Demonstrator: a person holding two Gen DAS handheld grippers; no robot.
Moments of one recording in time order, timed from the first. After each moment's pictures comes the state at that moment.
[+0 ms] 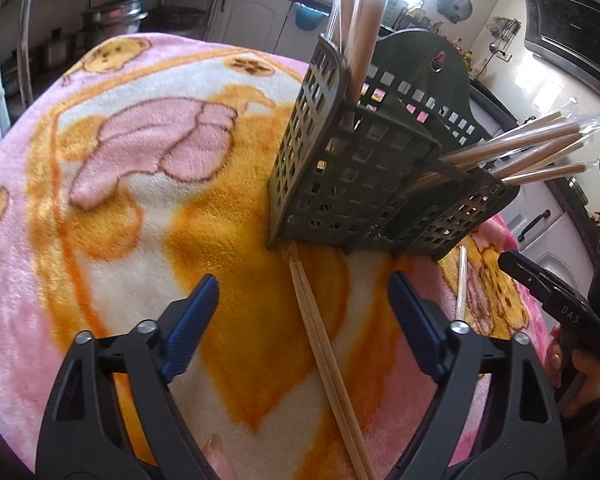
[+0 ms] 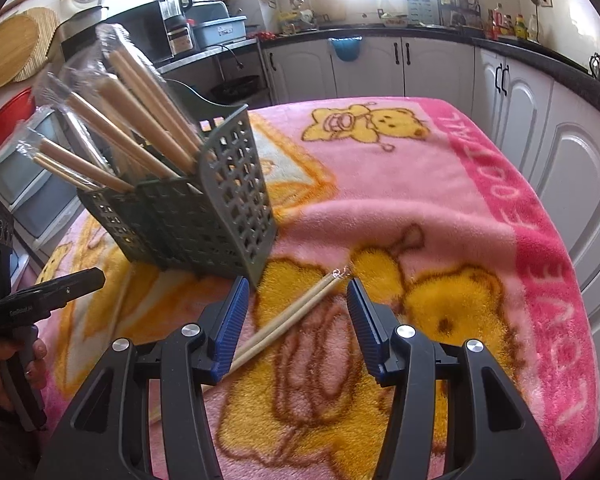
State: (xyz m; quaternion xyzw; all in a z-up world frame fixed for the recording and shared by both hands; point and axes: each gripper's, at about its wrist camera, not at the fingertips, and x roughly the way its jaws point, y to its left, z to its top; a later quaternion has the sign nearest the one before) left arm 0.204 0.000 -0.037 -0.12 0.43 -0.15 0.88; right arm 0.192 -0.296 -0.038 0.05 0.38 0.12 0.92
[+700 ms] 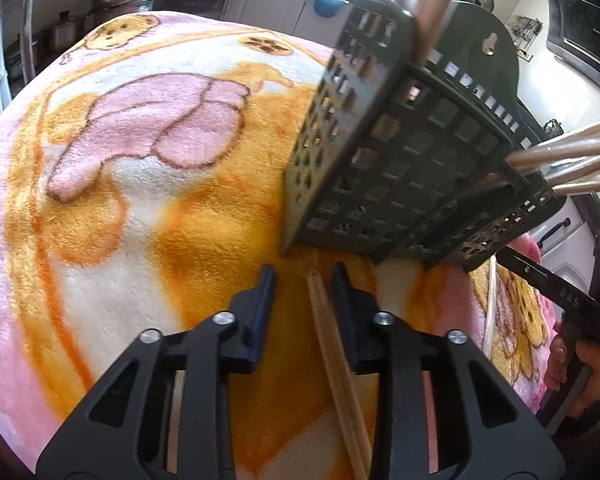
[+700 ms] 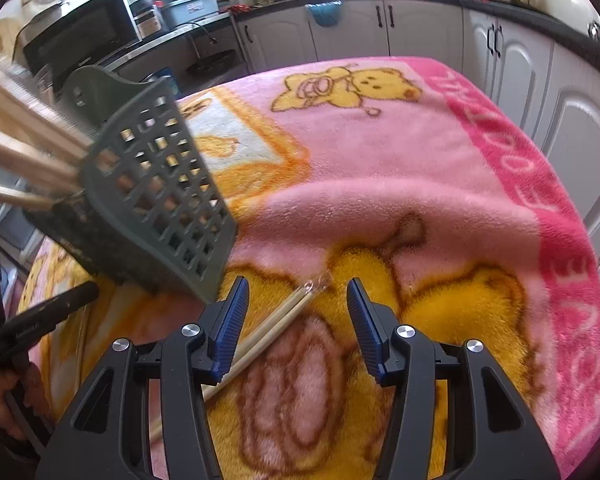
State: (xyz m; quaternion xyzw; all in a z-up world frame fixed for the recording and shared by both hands) left arm 0.229 -0.003 -0.058 -0.13 0.45 -0.12 0.88; right arm 0.247 -0.310 -0.069 0.09 0.44 0.09 0.89
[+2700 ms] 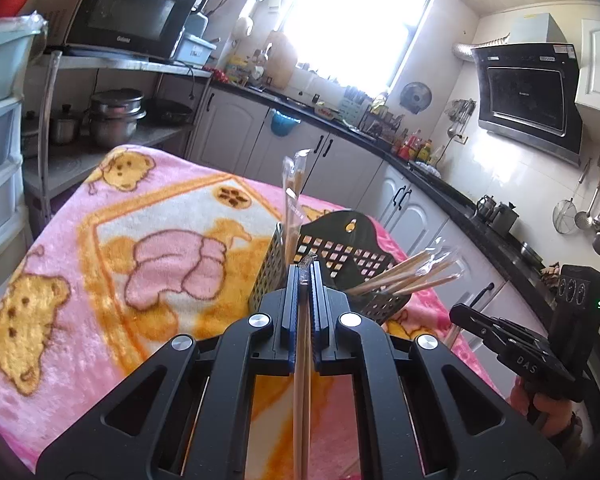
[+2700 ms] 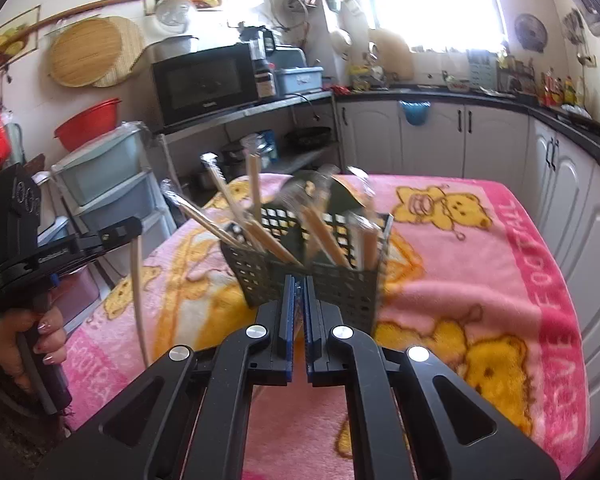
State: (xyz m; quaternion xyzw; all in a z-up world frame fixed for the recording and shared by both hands) left arm 0.135 0.048 0.078 -0.16 0.25 -0.17 0.94; right arm 0.128 -0.230 0.062 0.03 0.27 0.23 0.93
